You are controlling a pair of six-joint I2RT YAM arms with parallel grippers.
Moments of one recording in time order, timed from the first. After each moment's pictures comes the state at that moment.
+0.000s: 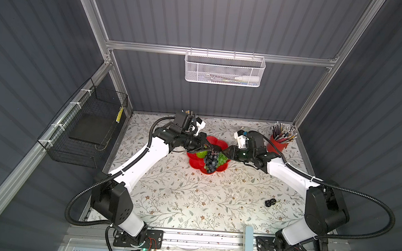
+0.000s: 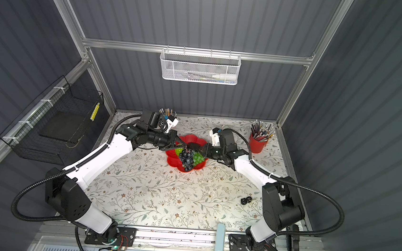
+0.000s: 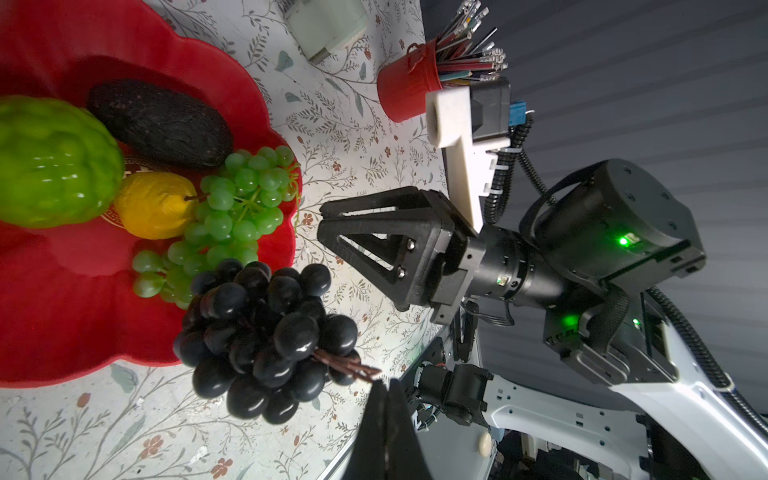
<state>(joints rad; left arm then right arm) -0.51 1.56 1.45 -0.66 0.66 -0.63 0.44 1.58 1.05 -0.15 -0.44 0.54</state>
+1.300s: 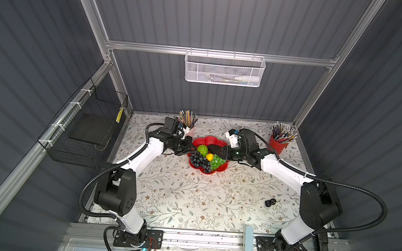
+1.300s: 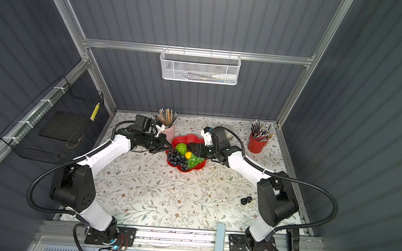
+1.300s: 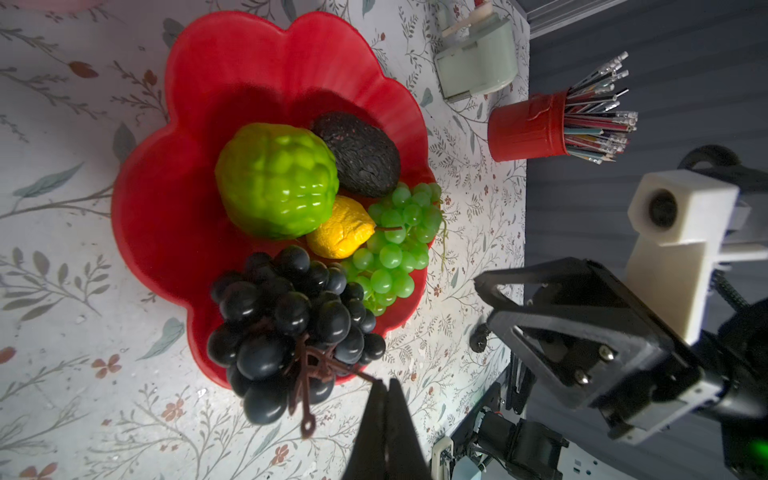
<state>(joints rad) -0.32 1.65 1.28 -0.56 0.64 -0.54 0.52 1.65 1.15 -0.21 -0.44 0.48</state>
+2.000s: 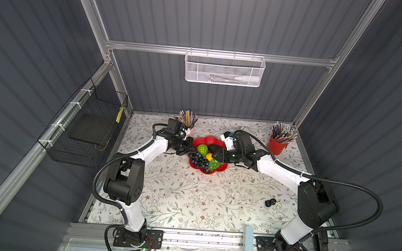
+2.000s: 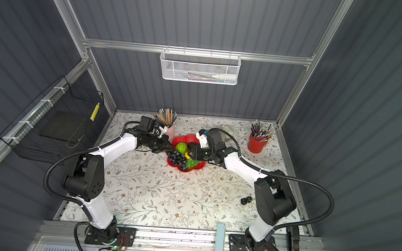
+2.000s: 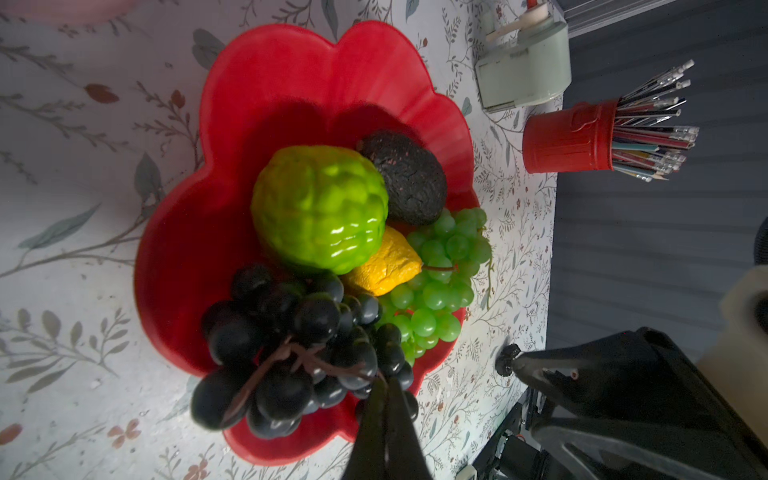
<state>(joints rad) -0.31 1.79 1.32 -0.49 0.62 -0.52 0.56 1.67 1.15 -0.22 -0.43 0.45</state>
